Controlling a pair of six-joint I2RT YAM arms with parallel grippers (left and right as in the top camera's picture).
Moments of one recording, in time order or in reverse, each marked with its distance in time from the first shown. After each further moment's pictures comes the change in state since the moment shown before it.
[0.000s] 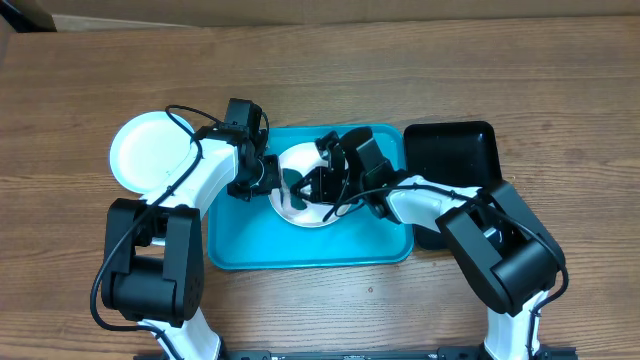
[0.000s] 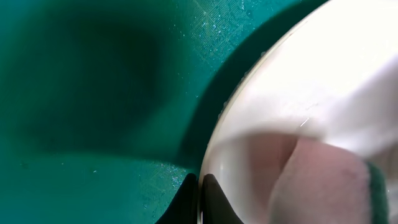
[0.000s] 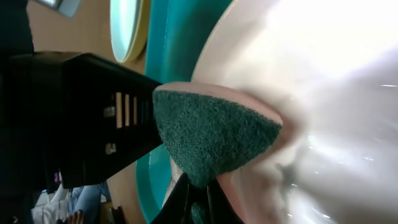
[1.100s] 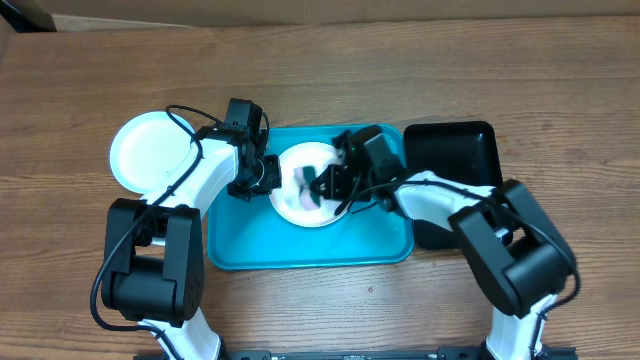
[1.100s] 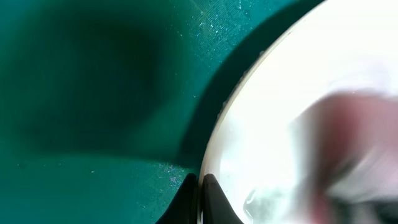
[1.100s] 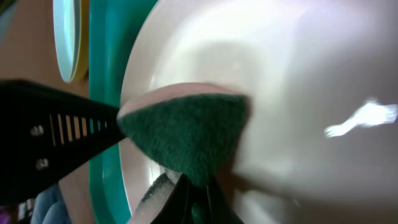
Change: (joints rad) left arm 0.000 0.000 0.000 0.001 0.003 0.000; right arm -0.067 -0.045 0.000 -0.183 0.138 -0.085
